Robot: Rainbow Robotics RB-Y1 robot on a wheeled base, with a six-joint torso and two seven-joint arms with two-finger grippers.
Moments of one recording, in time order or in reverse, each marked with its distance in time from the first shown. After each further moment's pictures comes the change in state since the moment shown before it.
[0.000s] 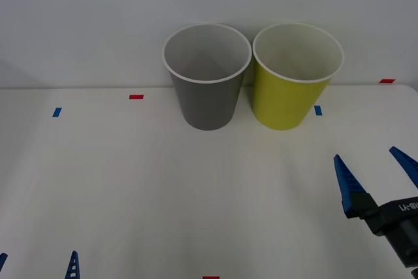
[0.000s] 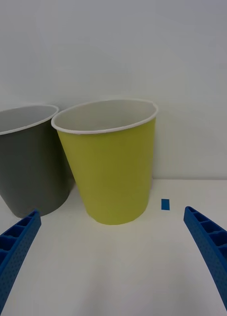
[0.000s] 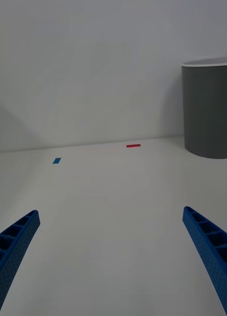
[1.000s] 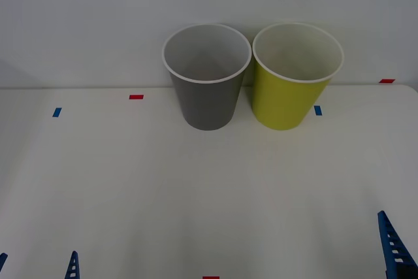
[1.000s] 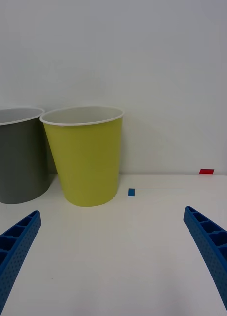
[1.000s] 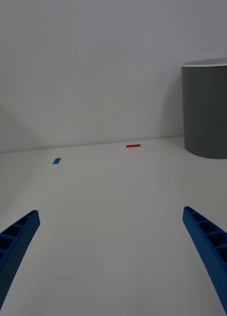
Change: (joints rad) right arm 0.342 -0.002 0.013 0.098 0.047 -0.483 0.049; left arm 0.000 0.000 0.000 0.000 0.000 0.000 0.000
